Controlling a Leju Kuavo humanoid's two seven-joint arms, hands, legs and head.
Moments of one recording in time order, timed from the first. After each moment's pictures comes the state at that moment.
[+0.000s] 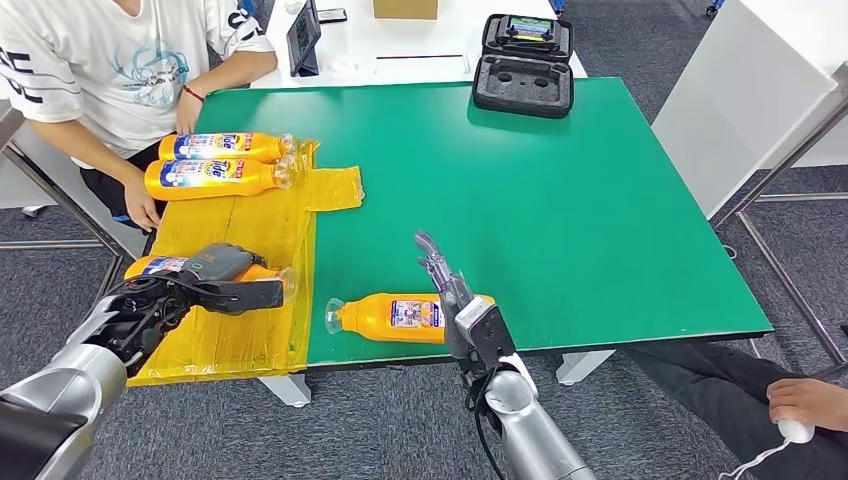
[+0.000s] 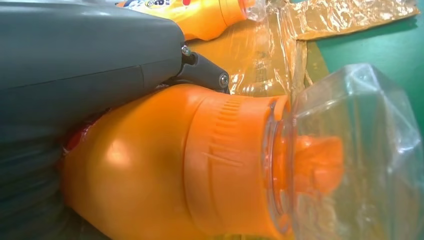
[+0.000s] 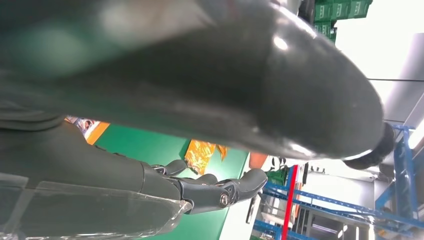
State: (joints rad) left arm -0.82 0.18 -0.54 -0.38 -1.17 0.08 -0.42; right arm -0.26 0.15 0.38 -1.09 -0.02 0.08 -0.66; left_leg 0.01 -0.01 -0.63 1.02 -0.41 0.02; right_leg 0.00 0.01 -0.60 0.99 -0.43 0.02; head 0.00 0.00
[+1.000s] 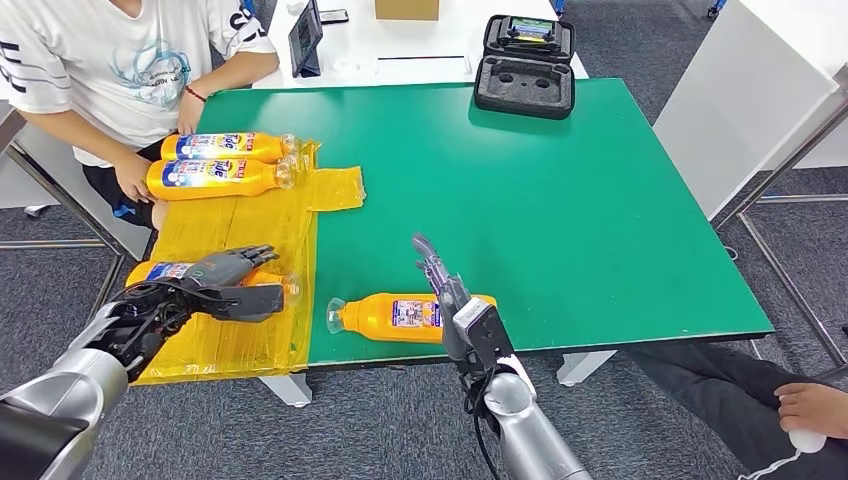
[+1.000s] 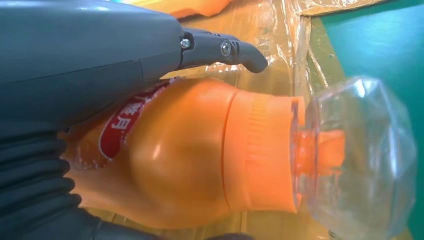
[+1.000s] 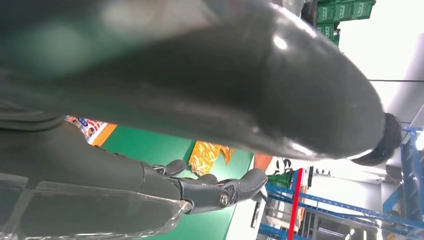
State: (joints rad) left arm -0.81 0.18 -0.55 -0.36 -1.12 0.01 -0.42; right arm -0.25 0.16 0.36 -1.09 0.00 0.10 -0.64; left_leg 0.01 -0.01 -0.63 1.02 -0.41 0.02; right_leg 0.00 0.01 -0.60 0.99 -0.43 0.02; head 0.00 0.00
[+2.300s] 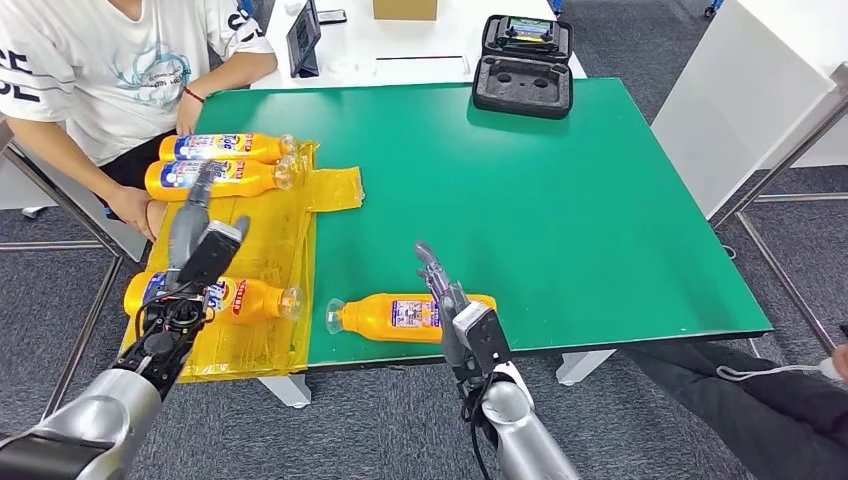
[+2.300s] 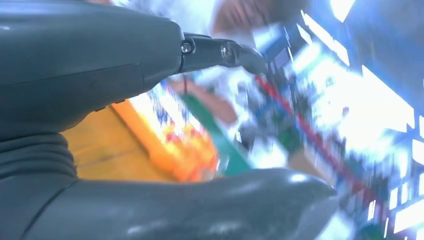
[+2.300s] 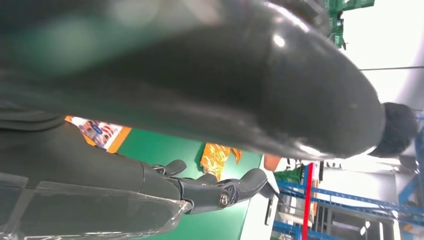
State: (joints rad) left arm -0.66 0.08 -0.27 -0.59 -0.46 0.65 -0.70; right arm -0.23 0.17 0.37 -1.09 -0.04 0.07 -0.62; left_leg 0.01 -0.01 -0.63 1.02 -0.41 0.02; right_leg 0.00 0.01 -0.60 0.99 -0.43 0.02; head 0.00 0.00
